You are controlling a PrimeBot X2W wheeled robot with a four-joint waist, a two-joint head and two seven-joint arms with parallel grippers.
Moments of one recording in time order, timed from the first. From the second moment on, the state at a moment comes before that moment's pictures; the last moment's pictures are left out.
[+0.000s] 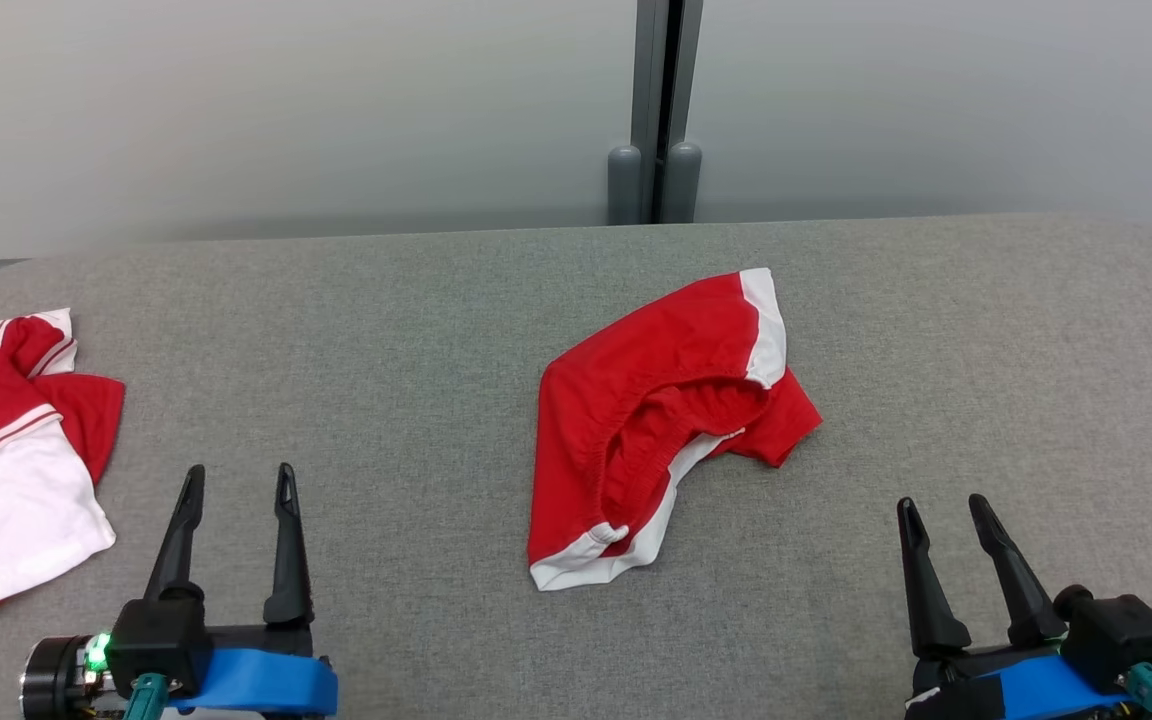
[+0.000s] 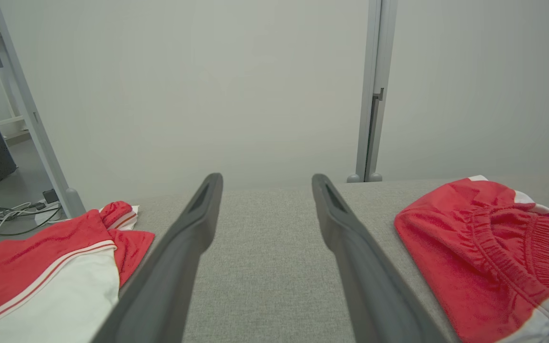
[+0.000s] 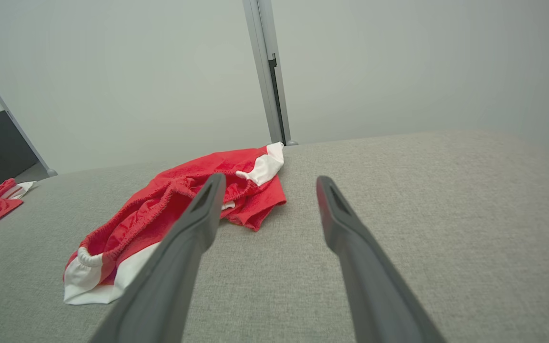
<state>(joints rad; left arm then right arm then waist) 0.00 0.07 0.02 0.14 -0.03 -0.06 -0.26 0.01 -0.05 0.02 0.18 0.22 0.13 -0.26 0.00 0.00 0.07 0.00</state>
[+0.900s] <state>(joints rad) -0.39 0.13 -0.62 0.40 -0.01 -0.13 -0.26 -0.06 -0.05 0.06 0.17 0.26 0.13 -0.26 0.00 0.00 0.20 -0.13</state>
